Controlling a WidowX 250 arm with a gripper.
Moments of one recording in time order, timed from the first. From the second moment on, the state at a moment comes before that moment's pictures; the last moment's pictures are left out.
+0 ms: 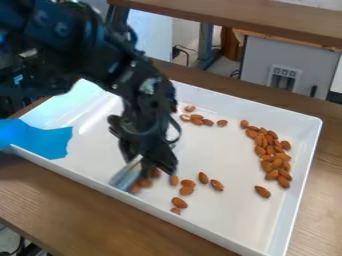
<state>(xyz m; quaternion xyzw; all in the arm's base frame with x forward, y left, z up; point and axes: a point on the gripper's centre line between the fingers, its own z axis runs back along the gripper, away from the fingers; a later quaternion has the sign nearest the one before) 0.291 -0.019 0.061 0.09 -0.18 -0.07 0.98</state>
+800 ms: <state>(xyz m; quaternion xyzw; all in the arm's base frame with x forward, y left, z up) 0.283 -0.093 0.061 0.05 -0.18 -0.05 0.98</state>
